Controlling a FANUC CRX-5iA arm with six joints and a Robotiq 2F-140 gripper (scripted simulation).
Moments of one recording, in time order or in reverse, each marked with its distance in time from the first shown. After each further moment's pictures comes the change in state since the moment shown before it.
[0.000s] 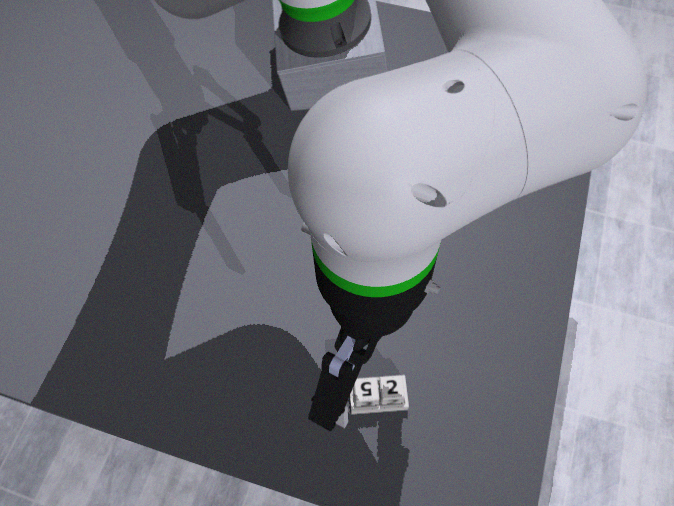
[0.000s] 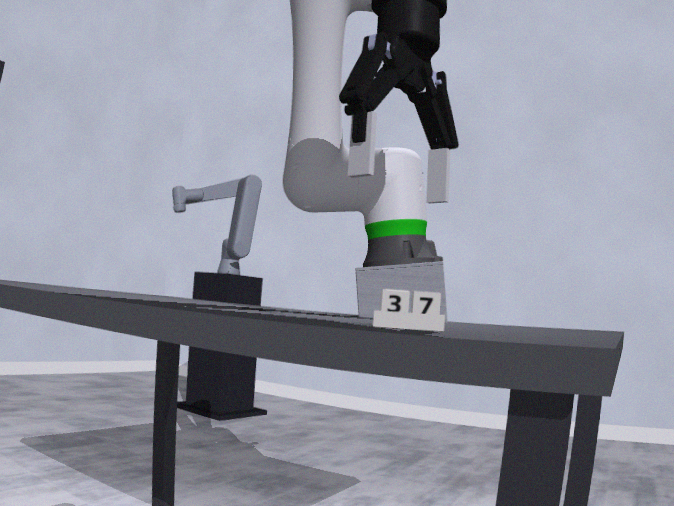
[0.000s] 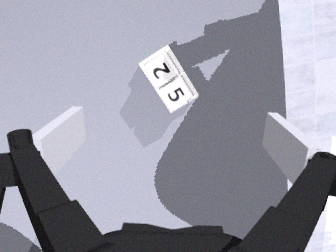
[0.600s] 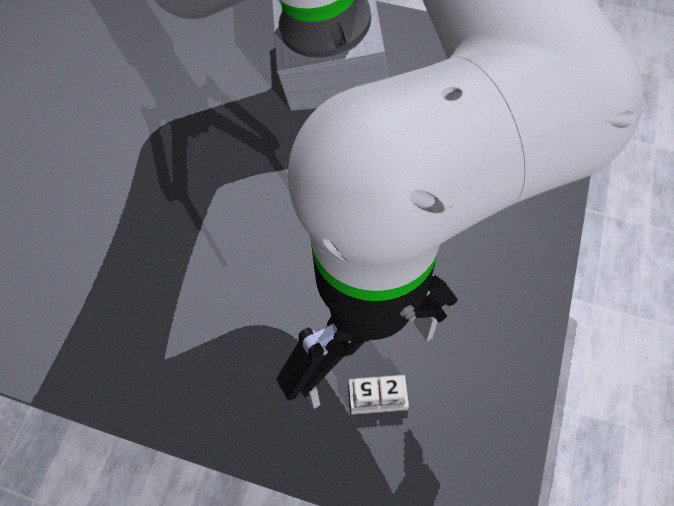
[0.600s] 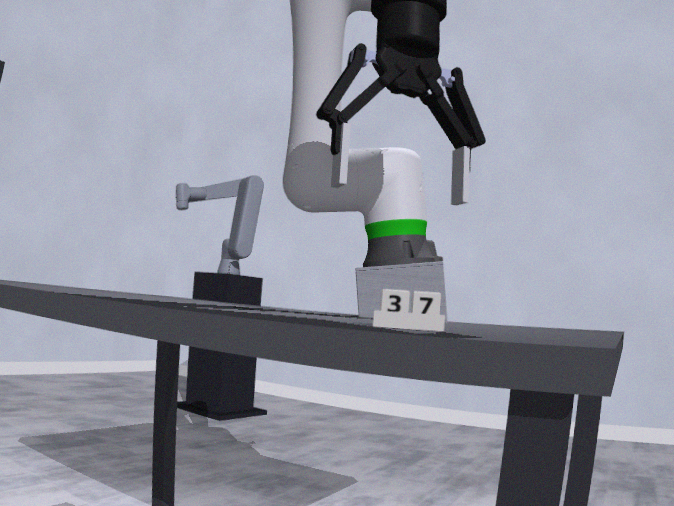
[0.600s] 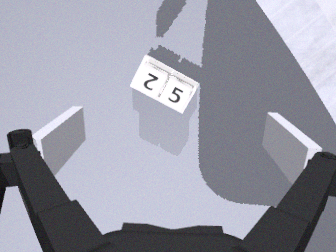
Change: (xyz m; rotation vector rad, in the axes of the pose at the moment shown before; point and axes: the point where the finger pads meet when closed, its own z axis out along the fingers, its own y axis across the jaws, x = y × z) arm 0.000 0.000 0.005 0.001 0.000 0.516
